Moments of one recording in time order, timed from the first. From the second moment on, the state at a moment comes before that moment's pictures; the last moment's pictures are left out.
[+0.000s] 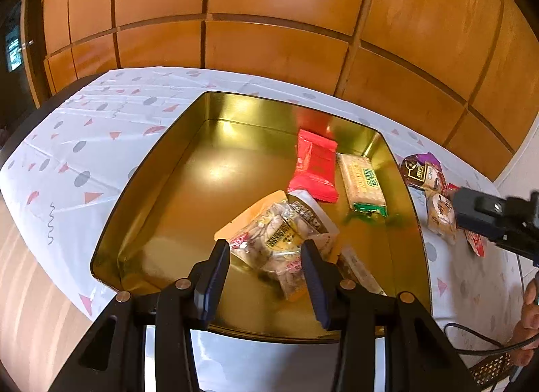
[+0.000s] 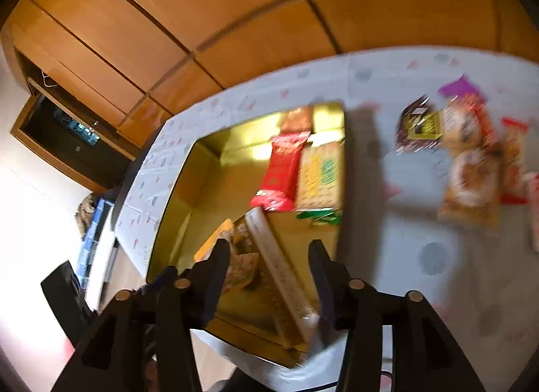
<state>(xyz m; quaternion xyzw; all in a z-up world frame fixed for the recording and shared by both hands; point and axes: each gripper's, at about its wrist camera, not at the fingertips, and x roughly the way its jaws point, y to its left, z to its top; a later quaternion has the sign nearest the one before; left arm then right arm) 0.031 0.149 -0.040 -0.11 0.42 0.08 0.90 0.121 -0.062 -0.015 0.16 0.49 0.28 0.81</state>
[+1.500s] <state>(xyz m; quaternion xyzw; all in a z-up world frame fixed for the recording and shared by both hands) 0.102 -0.016 -0.005 0.11 0.44 -0.12 0.88 0.183 -0.347 -0.025 -0.01 0.44 -0.05 0.90</state>
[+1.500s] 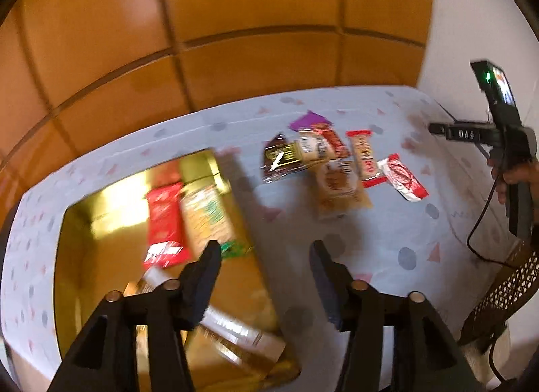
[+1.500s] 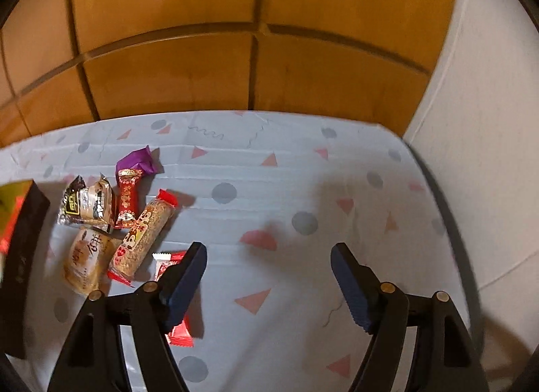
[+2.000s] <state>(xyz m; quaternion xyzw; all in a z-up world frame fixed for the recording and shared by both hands) 0.206 -0.094 -0.031 0.25 0.44 -0.21 0.84 0.175 -0.344 -0.009 0.01 0.40 -0.04 0.91</state>
